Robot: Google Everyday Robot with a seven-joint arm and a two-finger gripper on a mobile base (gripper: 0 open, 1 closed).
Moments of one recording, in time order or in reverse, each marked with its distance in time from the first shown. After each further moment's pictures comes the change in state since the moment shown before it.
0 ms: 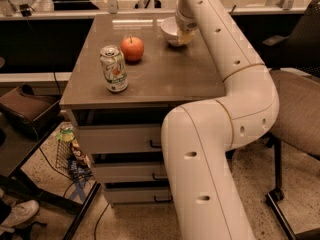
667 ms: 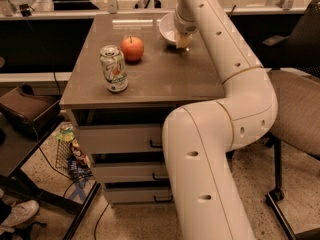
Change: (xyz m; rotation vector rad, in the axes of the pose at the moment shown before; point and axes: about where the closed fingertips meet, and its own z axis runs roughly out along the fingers) arm -0.014 0.006 0.015 -0.022 -0.056 -0.006
